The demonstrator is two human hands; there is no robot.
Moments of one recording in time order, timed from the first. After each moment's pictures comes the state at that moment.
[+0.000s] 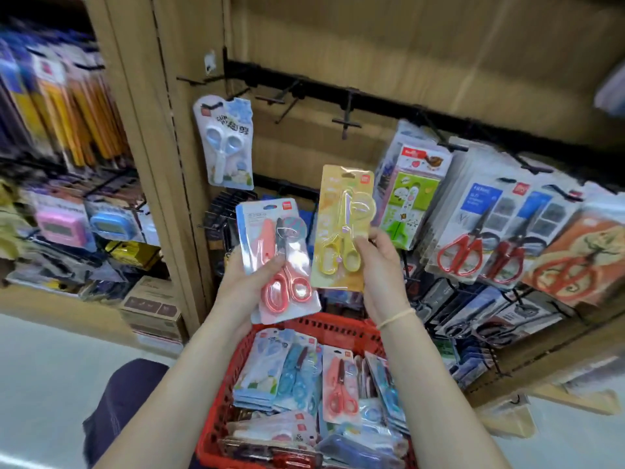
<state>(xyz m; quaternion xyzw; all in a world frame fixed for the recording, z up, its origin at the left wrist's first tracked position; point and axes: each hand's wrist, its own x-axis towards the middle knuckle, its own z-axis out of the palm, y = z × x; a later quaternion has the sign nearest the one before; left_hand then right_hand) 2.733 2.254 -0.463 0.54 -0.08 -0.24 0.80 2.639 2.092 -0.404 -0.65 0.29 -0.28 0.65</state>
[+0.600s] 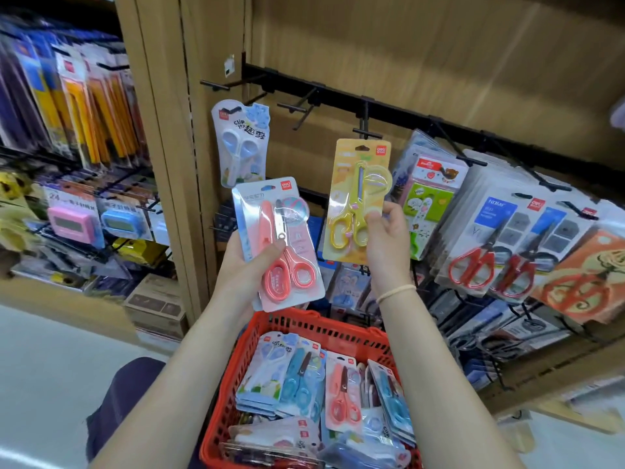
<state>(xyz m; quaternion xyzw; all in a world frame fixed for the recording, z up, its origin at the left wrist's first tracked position) 2.743 2.267 -0.430 0.52 -0.08 -0.21 0.82 2.674 2.091 -0.374 -0.71 0.26 -0.36 0.55</state>
